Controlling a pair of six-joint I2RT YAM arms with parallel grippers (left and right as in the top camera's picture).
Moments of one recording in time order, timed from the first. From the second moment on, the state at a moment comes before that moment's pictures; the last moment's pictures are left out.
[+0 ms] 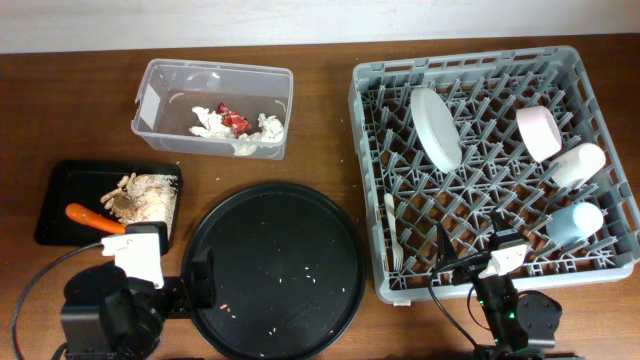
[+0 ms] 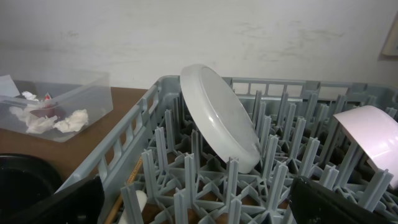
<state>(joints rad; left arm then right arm) -0.01 0.56 0.99 -1.10 0.09 -0.09 -0.10 0.01 0.01 -0.05 -0.30 -0.01</state>
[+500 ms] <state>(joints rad) 0.03 0.41 0.86 -1.03 0.05 -0.09 -0.10 0.01 0.01 -0.05 -0.30 -0.01</state>
